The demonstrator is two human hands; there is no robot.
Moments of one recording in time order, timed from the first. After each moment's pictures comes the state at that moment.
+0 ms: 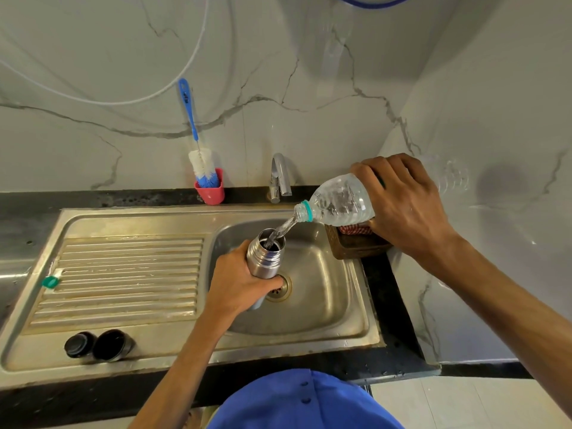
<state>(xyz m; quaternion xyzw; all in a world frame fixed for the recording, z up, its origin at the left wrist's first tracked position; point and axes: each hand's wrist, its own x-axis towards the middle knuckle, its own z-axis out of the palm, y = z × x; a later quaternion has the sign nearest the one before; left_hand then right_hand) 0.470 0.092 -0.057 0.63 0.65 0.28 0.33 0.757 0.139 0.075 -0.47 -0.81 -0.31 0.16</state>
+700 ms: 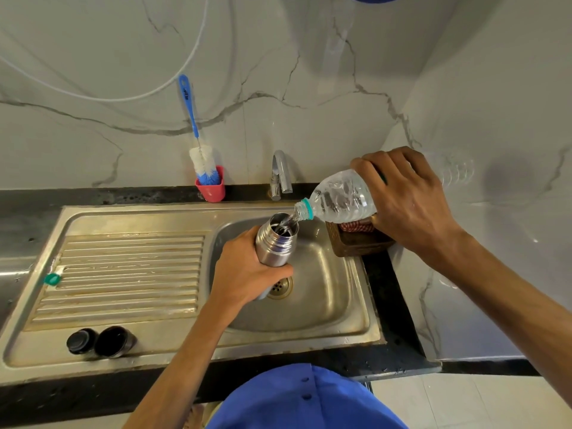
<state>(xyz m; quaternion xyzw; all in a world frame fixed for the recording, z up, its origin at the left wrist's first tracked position) 0.480 0.097 -0.030 0.65 0.61 0.33 0.32 0.757 0.139 0.080 -0.46 -0.82 -0.32 0.15</state>
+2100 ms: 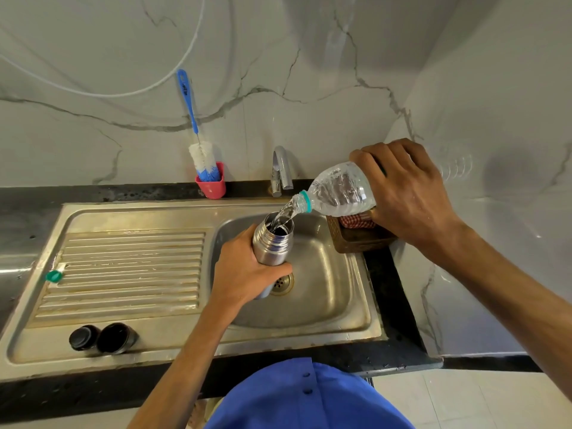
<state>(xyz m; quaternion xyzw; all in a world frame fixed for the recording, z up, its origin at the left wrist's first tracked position) 0.481 0.092 -0.037 0.62 0.63 0.33 0.33 0.754 0.143 0.081 -0.46 -0.82 -0.31 0.16</state>
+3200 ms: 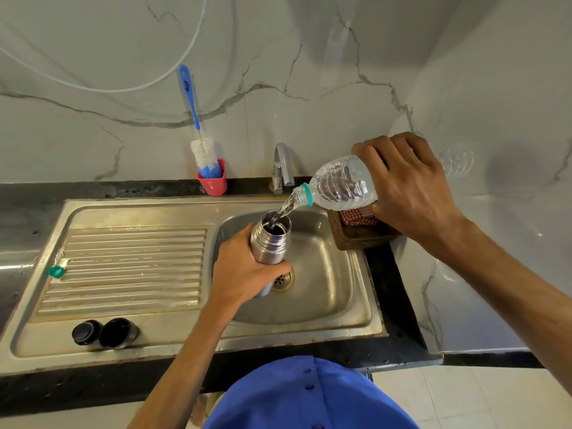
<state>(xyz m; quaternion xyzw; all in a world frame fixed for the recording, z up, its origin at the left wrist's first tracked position) 0.475 0.086 -0.039 0.61 0.63 0.34 0.35 0.752 0.144 0.083 -0.45 -0.81 -0.33 0.17</state>
